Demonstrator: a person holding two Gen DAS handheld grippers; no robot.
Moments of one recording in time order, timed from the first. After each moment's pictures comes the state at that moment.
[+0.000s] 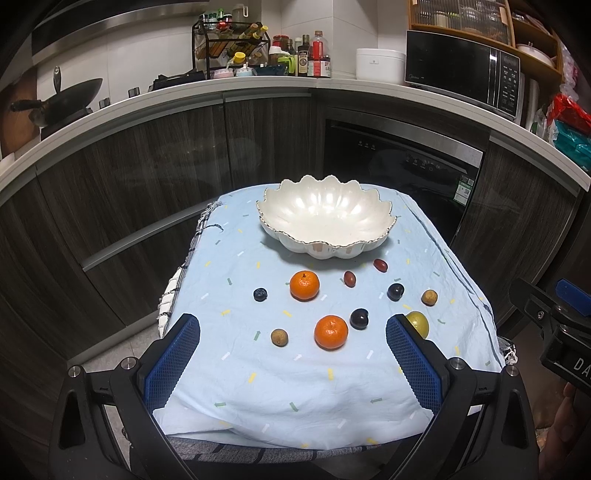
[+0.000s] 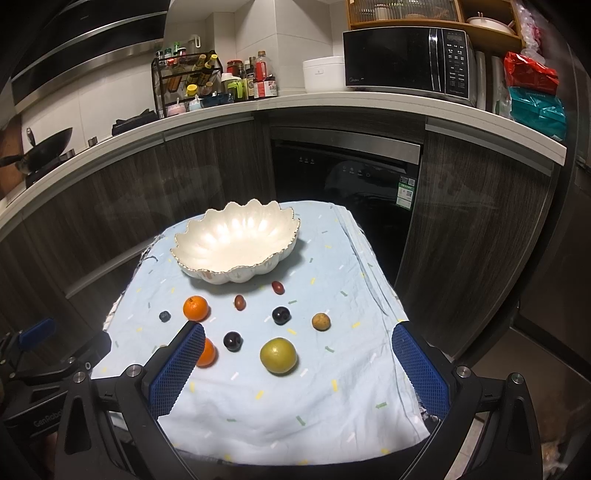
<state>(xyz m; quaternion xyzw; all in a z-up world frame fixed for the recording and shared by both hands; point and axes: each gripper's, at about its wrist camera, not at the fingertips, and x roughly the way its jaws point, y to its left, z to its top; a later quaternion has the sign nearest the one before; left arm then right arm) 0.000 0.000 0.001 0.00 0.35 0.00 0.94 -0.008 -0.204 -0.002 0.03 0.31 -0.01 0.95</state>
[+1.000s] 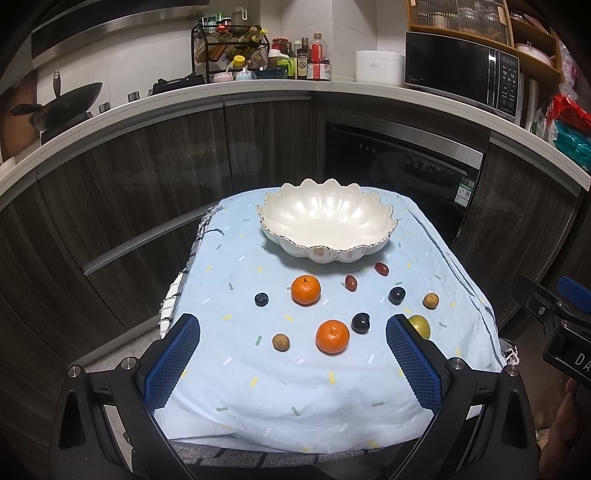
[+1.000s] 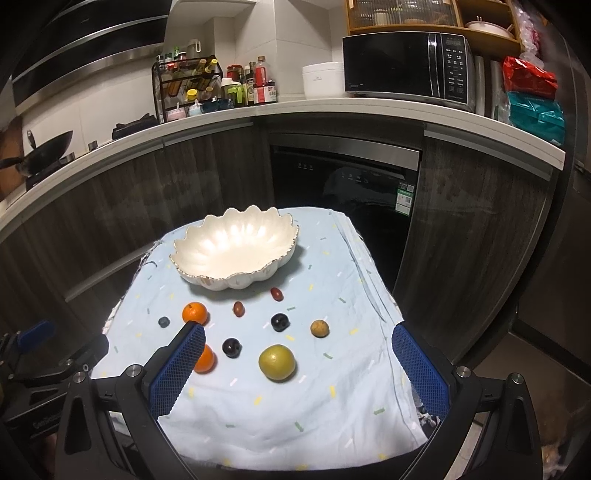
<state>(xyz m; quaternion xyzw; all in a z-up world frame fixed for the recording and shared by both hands) -0.002 0.005 0.006 0.00 0.35 0.00 0.94 -0.009 -0.208 0.003 0.03 0.30 -0.01 0.95</state>
